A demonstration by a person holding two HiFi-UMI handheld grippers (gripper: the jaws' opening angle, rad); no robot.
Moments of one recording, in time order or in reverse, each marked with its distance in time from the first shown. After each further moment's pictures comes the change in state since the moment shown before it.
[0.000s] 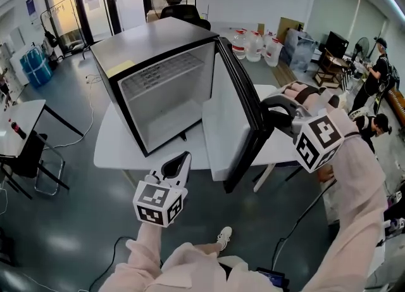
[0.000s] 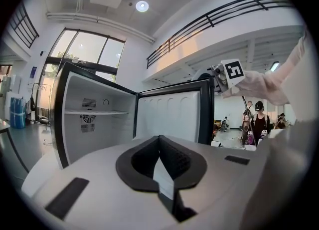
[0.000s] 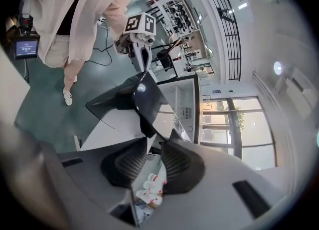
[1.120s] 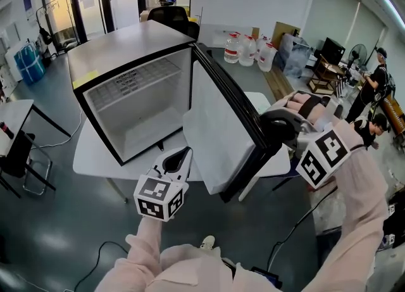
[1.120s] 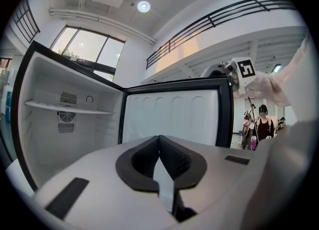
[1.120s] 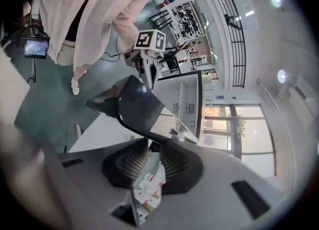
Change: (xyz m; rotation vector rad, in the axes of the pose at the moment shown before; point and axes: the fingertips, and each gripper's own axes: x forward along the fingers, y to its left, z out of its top) left arm 0.115 -0.025 0.002 -0.030 -0.037 -0.025; right arm -0.001 0.021 -0.073 -0.082 -0.028 0.011
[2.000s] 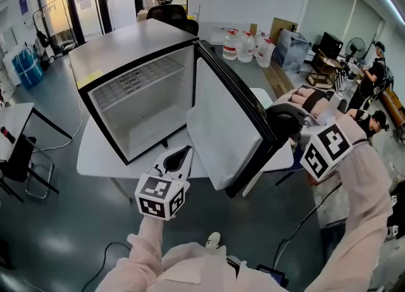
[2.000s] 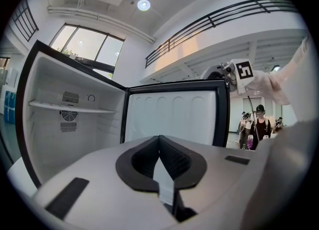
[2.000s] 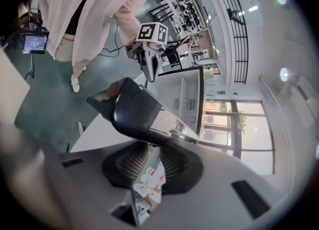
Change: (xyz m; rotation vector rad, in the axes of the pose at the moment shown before) left arm -0.020 0.016 -0.008 0.000 0.018 -0.018; right arm 0.007 0.000 0.006 0.001 0.069 0.012
